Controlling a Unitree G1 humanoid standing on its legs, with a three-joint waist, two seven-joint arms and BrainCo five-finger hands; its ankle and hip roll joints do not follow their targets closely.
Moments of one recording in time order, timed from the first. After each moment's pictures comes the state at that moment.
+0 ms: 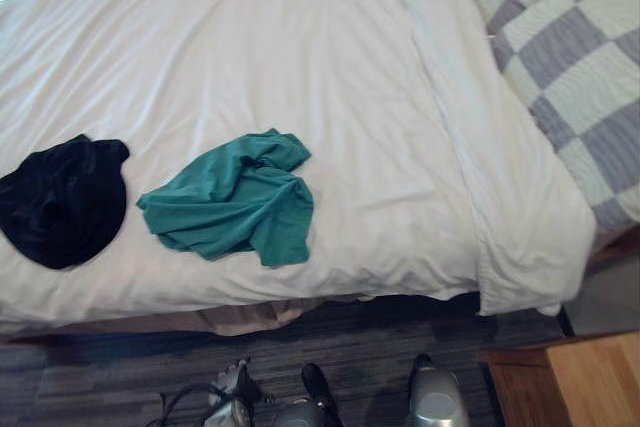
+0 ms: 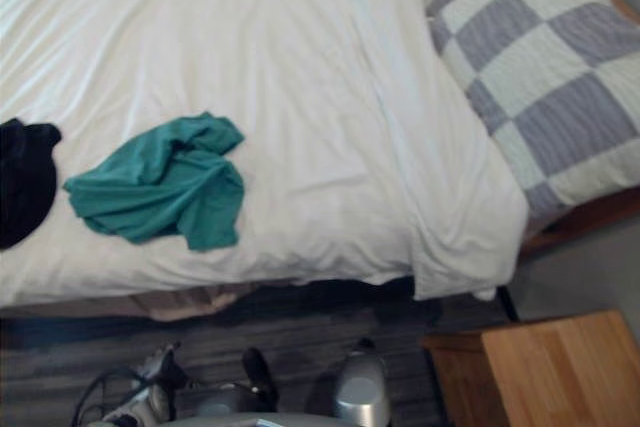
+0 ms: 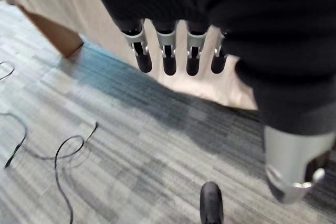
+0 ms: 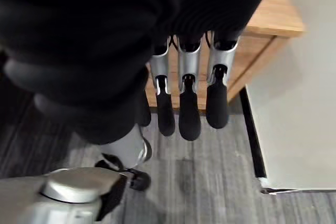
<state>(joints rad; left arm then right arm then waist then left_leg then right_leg) -0.13 0.29 -0.38 1.21 0.48 0.07 0.27 0.10 -0.21 0.17 1.23 -0.04 0.06 -0.28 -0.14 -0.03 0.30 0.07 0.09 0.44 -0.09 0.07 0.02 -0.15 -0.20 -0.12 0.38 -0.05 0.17</state>
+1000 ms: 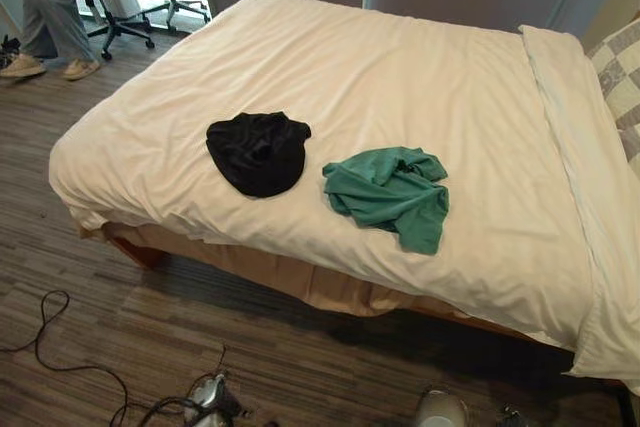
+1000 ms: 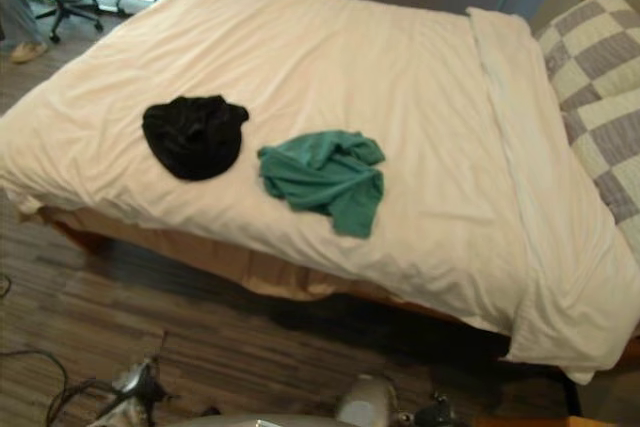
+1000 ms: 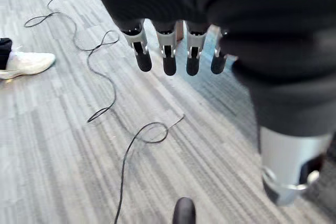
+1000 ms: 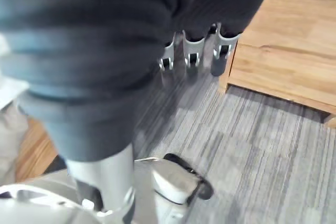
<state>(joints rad) -0.06 0.32 -0.38 1.26 0.44 0.07 0.24 0.04 -0.22 0.20 1.15 -0.12 0.04 -0.25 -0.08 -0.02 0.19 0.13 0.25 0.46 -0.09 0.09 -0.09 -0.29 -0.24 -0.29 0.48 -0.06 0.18</state>
